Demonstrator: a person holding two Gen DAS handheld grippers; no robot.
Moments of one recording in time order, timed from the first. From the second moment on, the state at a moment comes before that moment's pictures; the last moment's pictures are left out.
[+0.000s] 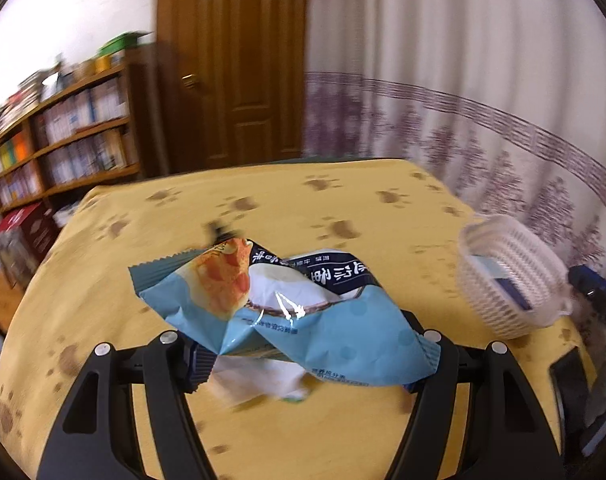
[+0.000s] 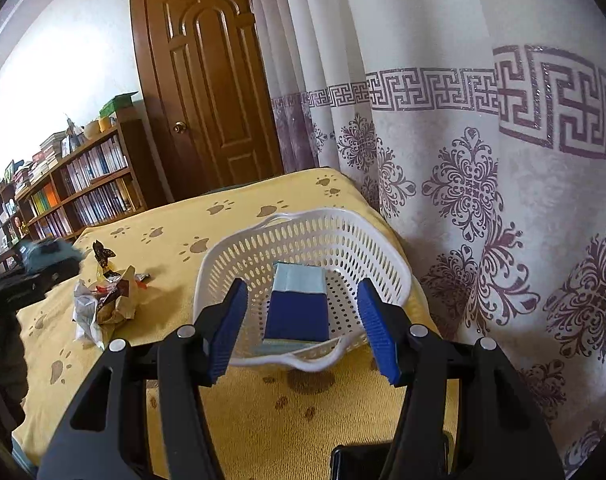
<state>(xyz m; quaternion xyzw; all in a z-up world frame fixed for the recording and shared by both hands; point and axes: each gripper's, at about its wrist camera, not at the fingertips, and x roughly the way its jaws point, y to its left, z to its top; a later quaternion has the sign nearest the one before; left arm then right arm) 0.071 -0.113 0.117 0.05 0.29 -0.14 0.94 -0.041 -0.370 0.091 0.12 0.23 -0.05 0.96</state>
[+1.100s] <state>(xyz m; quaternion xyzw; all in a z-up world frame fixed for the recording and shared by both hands) 0.101 -0.257 0.112 0.06 0.31 -0.31 0.90 -0.056 -0.377 0.079 0.15 0.23 -0.05 0.96</state>
